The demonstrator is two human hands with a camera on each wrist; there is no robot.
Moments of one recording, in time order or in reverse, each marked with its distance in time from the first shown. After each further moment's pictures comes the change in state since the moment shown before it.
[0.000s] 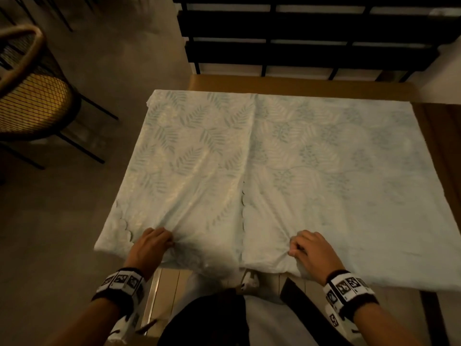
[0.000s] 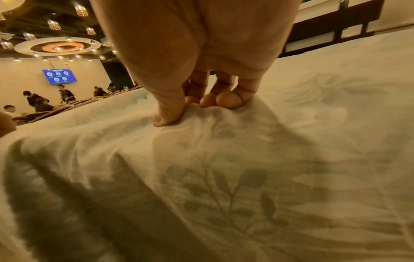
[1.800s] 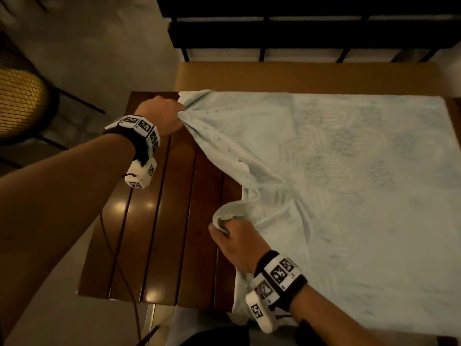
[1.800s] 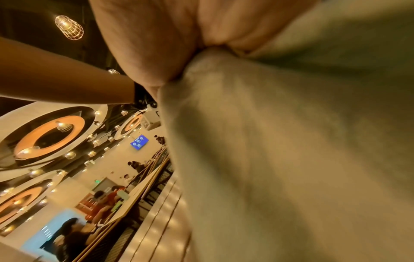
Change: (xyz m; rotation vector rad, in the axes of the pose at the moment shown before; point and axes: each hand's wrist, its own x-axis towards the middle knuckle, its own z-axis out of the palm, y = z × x) left_hand 0.374 0.052 -0.182 0.471 -0.116 0.007; right_hand 0.149 -0.157 -0.031 0.595 -0.123 -0.039
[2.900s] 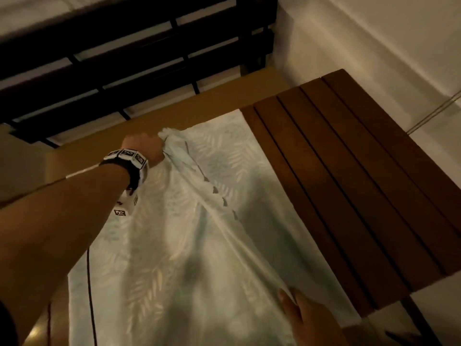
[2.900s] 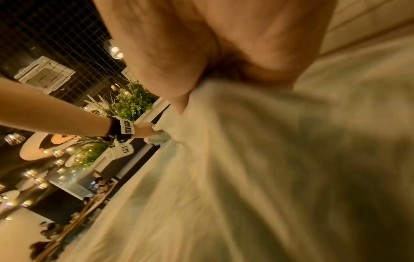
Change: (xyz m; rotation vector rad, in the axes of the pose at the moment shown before) left_hand 0.171 0.435 -0.095 0.371 0.019 0.196; right_hand -0.274 0.263 -0.255 -0.193 0.605 0.667
